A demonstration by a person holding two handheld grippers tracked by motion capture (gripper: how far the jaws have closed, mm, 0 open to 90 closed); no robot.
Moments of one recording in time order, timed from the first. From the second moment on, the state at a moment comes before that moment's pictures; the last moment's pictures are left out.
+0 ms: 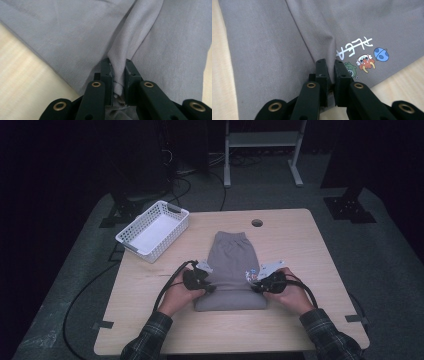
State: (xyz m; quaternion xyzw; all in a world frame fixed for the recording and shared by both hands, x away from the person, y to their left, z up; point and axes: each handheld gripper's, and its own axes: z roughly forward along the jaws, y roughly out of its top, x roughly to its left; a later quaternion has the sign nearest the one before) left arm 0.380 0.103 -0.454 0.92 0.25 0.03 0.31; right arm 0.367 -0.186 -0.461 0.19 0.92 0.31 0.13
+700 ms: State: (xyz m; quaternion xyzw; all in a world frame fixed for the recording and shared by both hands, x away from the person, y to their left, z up) left arm 0.323 0.104 -0.453 0.93 0.21 0.01 0.30; right arm 0.314 -0.188 -0.460 0.16 0.93 0.31 0.09
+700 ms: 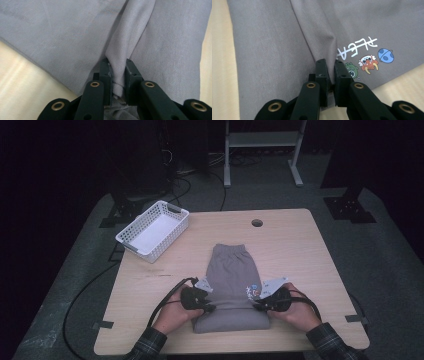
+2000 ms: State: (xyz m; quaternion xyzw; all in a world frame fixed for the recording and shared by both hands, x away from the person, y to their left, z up) left arm 0.375 0.117 -0.363 0.90 0.22 0.06 0.38; right arm 0.354 -0.207 -0.369 0.17 0.89 0.41 0.13
